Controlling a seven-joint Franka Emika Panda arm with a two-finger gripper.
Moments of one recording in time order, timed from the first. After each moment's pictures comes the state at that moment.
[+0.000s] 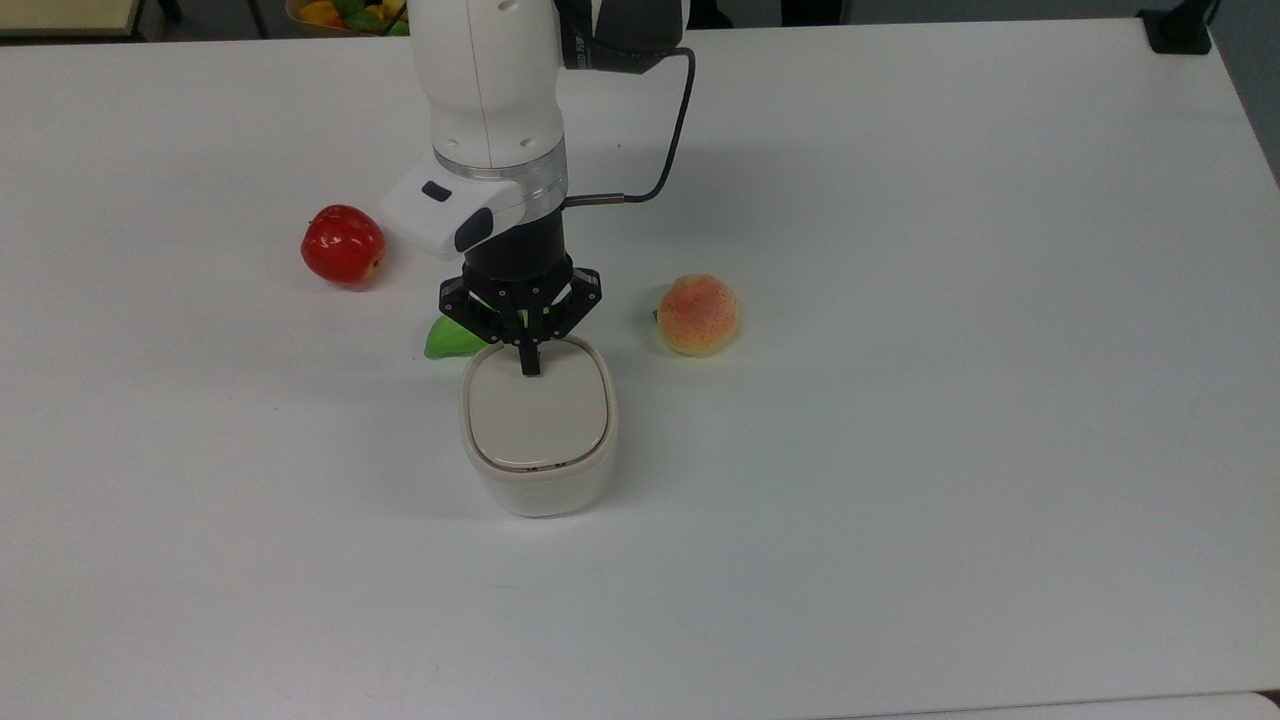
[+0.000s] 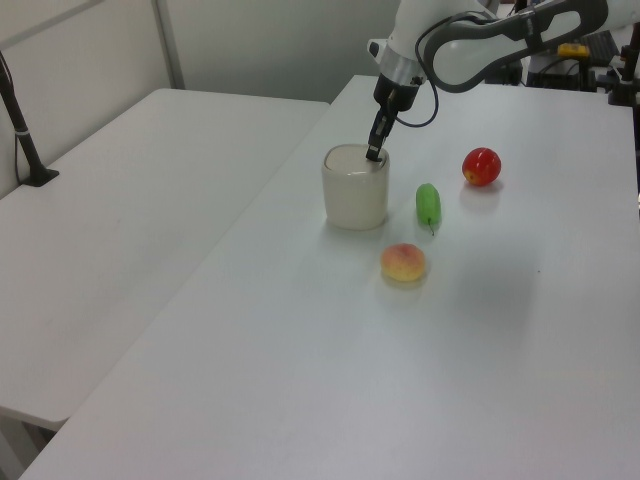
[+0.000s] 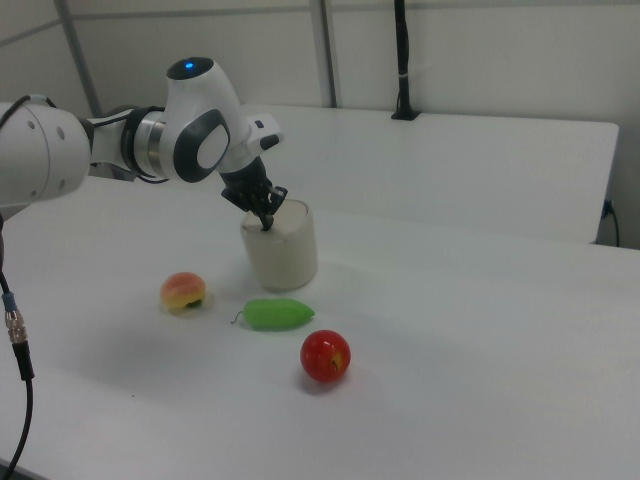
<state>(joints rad) 0.04 0.44 0.04 -1.54 -0.01 2.32 -0.09</state>
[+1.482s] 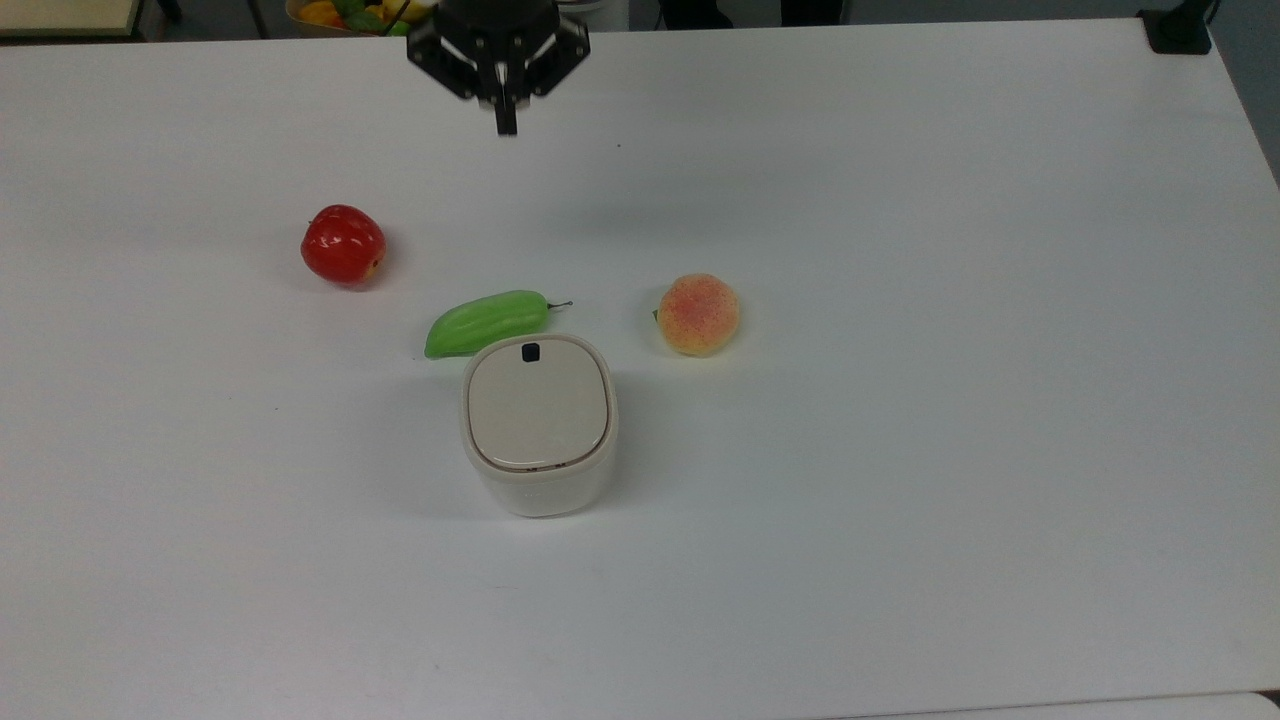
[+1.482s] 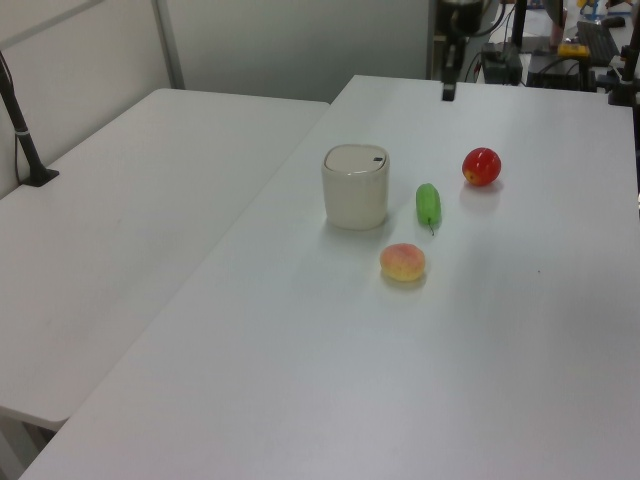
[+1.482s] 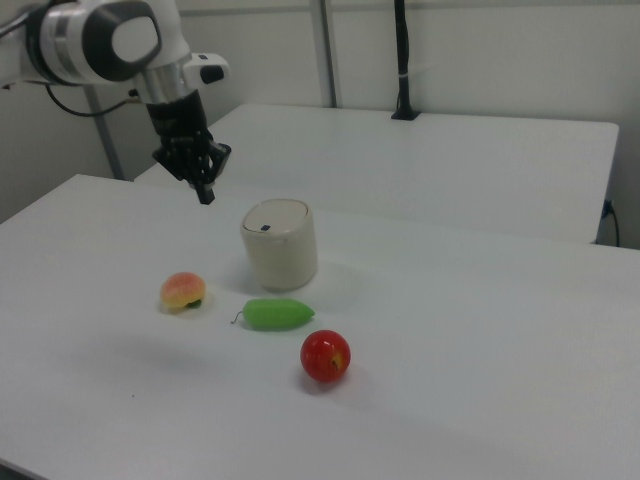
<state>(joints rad) 0.05 0.13 0.04 -1.52 -0.07 1.71 -0.09</state>
